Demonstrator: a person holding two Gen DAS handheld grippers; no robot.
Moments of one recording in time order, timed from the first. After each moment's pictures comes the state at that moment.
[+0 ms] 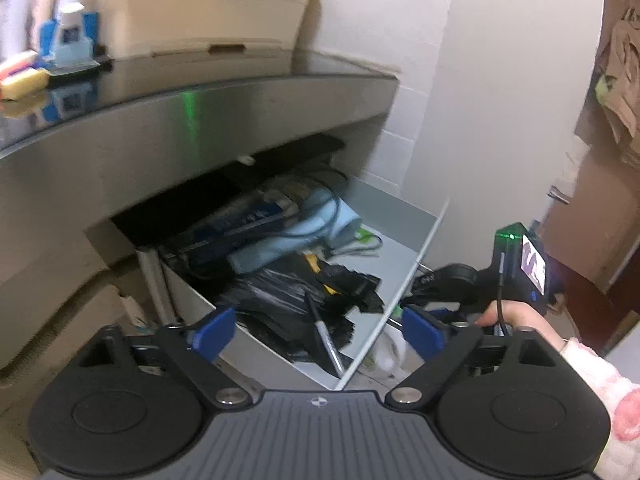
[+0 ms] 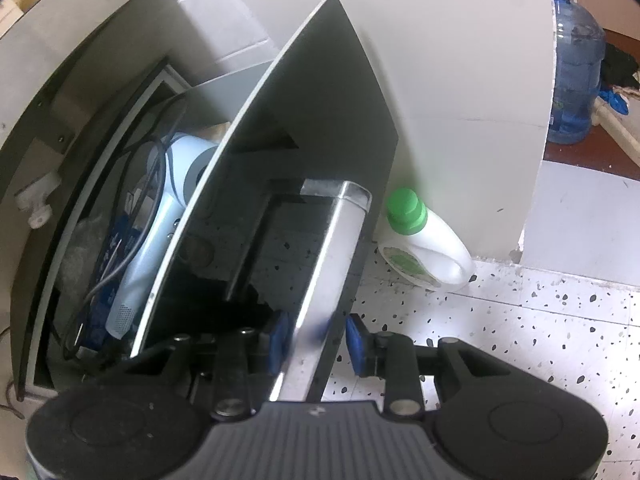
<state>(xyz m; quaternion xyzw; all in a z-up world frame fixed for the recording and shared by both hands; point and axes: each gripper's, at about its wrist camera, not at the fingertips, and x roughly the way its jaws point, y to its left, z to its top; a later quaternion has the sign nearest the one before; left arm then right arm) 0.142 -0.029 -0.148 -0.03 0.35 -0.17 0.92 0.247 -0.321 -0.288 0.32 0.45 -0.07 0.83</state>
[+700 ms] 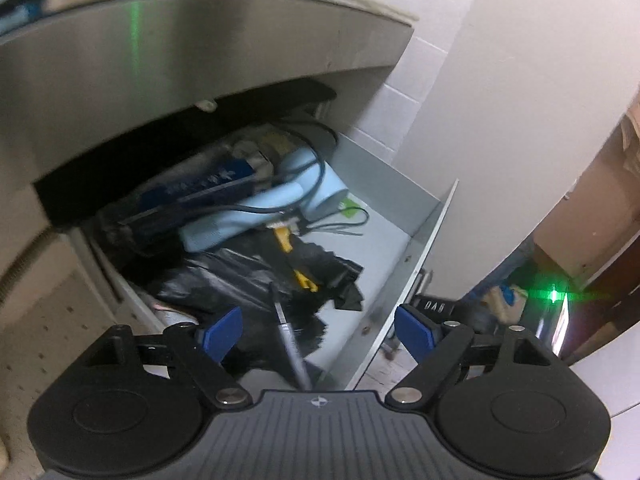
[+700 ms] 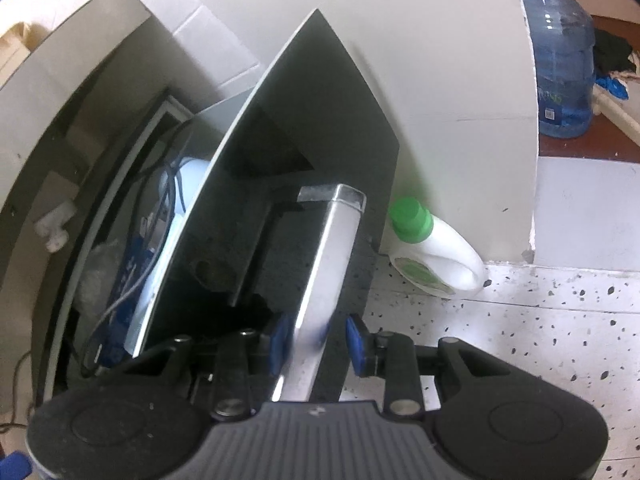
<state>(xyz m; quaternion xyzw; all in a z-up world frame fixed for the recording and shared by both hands) 0.252 -0.065 -0.177 -0.08 0.43 -0.19 0.88 0.225 -0.330 -0.297 0.37 0.40 -0.06 0.84</state>
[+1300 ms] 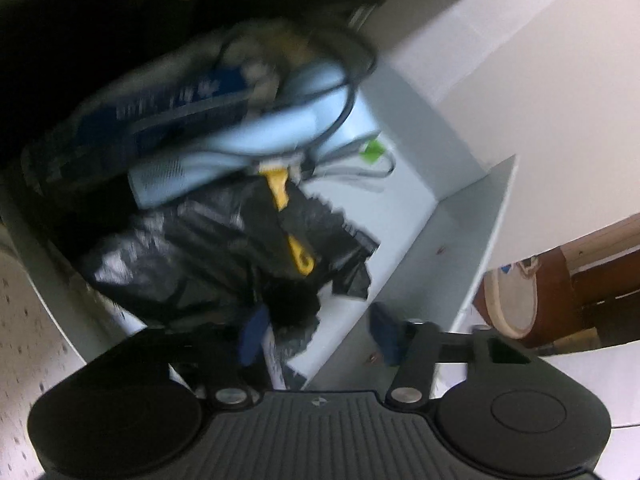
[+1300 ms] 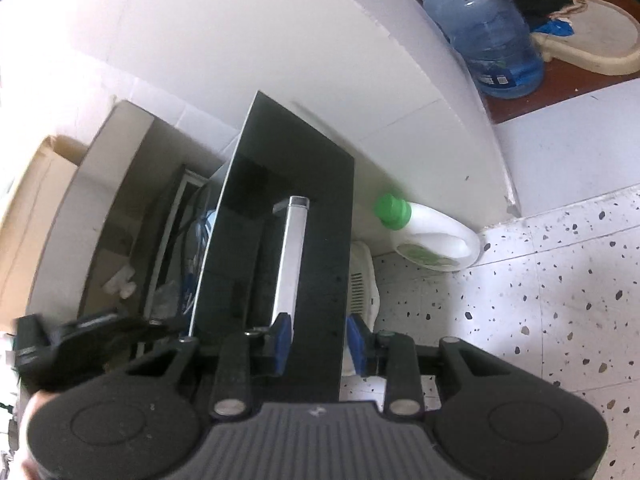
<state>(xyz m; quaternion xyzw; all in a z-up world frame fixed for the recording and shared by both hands) 0.356 -0.090 -0.251 -0.13 0.60 -0.17 0.77 0.083 -0.361 -0.270 0.49 0.31 -0.07 0.81</state>
